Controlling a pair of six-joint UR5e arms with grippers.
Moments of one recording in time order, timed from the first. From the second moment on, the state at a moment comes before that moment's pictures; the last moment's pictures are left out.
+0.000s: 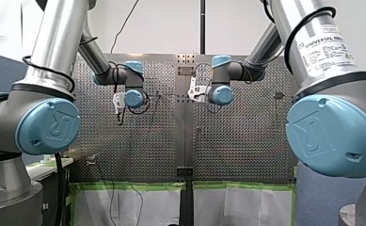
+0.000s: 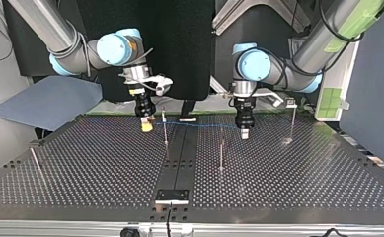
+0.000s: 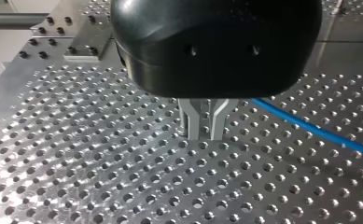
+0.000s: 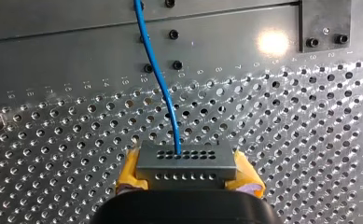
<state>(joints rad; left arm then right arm) -0.27 -1.86 -1.89 -2.44 -1.88 -1.65 2.18 -1.14 1.64 -0.59 1.62 1.69</state>
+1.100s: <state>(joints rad) -0.22 -1.91 -1.77 -2.50 -1.80 -1.67 2.14 -1.10 1.61 -0.59 1.60 1.69</state>
